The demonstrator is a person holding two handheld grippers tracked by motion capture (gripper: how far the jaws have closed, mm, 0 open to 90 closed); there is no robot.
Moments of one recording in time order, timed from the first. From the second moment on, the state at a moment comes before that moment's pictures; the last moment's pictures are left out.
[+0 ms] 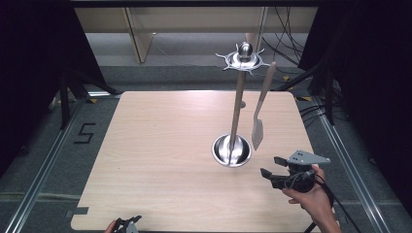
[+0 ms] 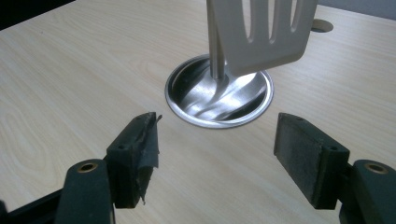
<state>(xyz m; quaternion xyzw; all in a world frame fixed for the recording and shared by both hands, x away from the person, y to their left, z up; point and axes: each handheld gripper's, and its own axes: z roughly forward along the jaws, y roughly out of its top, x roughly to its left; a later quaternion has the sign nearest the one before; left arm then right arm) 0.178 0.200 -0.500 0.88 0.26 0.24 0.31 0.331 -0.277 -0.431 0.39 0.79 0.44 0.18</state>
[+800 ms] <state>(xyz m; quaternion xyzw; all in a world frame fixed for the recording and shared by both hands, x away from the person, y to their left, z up) 0.180 0.201 -0.501 0.88 0.26 0.24 0.31 0.306 -0.283 -0.466 0.41 0.79 0.43 0.14</state>
